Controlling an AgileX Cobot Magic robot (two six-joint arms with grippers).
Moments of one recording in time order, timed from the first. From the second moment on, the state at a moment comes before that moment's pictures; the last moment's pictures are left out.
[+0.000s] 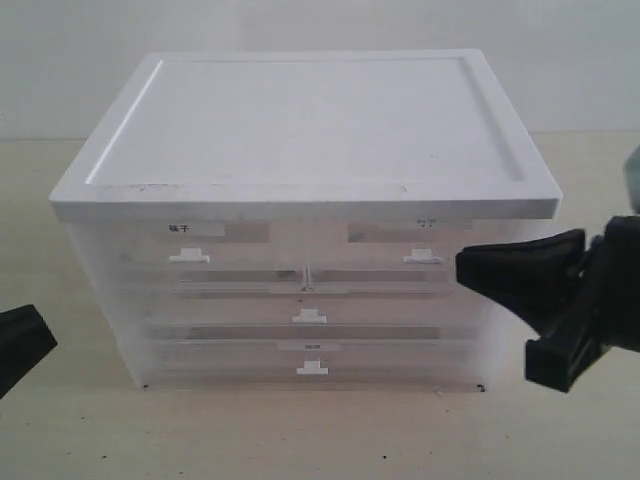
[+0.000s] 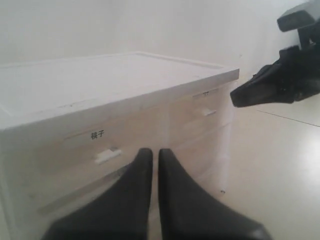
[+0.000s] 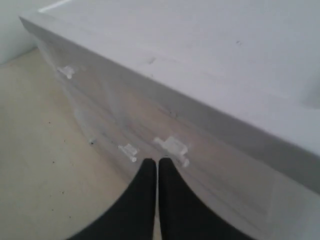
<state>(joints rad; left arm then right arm) 0.05 0.42 0.00 1.26 -0.87 -1.11 0.17 1.06 -0.33 -1.31 -0.76 1.12</state>
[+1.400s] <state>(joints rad) -0.21 0.78 -0.46 1.47 -0.73 -1.13 0.36 1.24 -0.33 -0.76 -0.59 0.47</state>
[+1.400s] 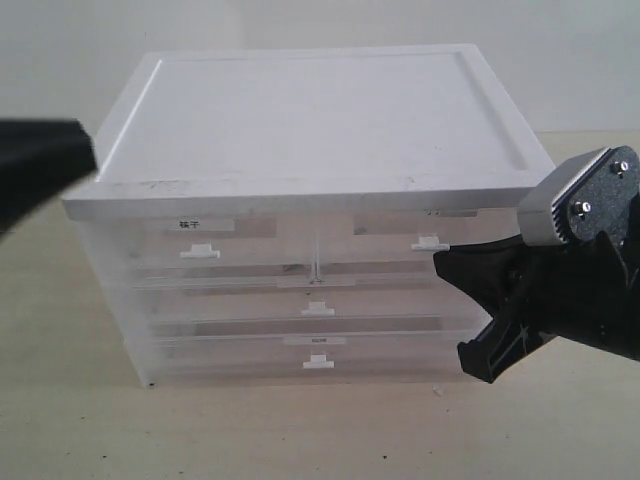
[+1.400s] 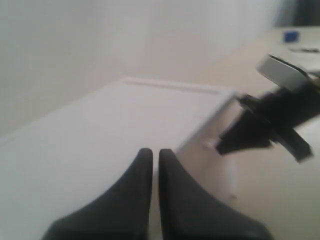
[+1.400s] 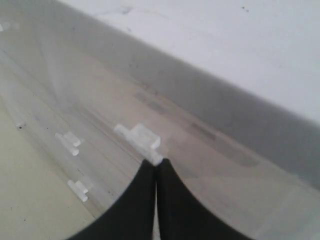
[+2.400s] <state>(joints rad) -0.97 1.55 -0.65 1.75 0.20 -1.05 0.36 1.24 -0.33 -0.76 -0.59 0.47</state>
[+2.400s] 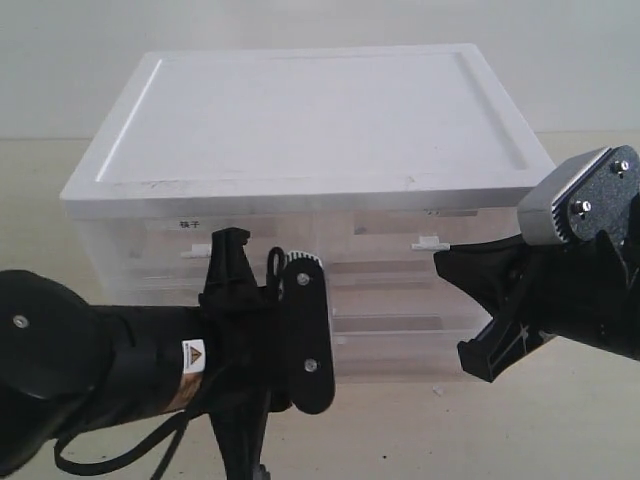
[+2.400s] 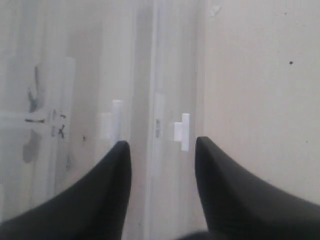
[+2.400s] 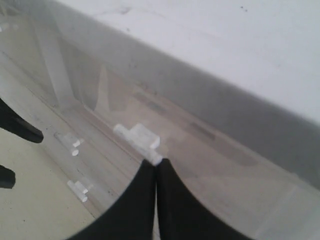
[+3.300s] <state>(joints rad) -1.09 1.72 -0.75 1.76 0.52 -1.04 0.36 1.24 -0.33 -0.74 -0.59 0.47</state>
